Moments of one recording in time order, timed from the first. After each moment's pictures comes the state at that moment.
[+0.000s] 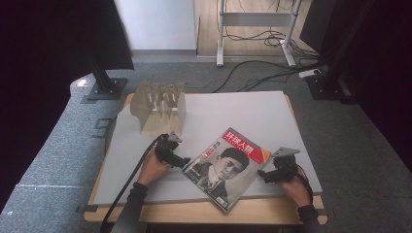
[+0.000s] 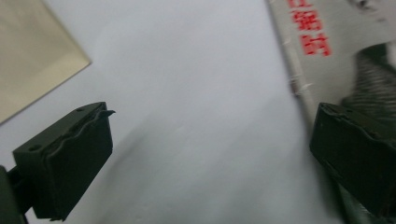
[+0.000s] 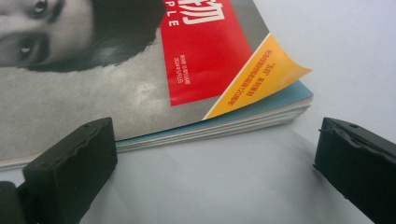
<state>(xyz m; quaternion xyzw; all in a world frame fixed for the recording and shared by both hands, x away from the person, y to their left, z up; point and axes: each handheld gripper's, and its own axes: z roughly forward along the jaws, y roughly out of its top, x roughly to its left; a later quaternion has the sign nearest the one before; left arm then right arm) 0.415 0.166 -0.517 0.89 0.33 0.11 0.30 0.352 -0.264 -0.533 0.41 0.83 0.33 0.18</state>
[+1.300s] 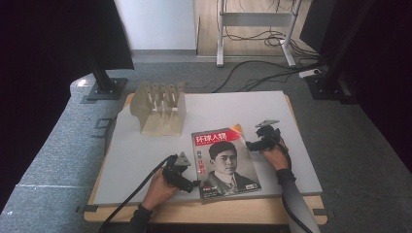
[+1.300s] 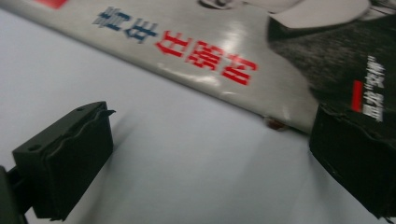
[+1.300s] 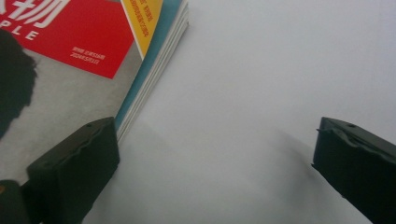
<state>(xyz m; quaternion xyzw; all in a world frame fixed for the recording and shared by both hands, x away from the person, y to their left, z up) 0.347 0.137 -0.527 0.90 0.28 0.09 0.33 0.462 -0.229 -0.528 0.45 0.82 0.31 0.19</state>
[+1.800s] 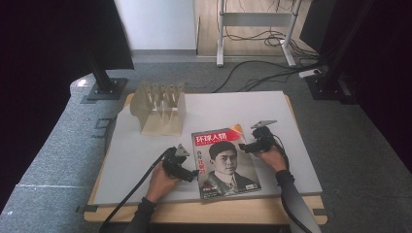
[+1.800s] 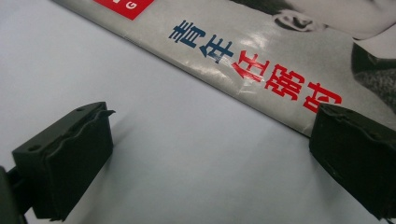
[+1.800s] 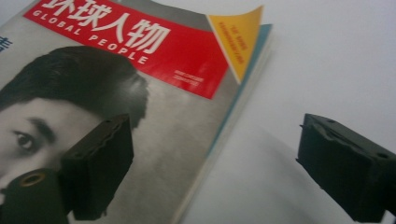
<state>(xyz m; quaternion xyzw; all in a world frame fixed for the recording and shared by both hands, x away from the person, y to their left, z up) 0.371 0.137 -0.528 0.88 0.32 0.12 0.33 0.451 -0.208 -0.516 0.41 0.83 0.36 0.13</state>
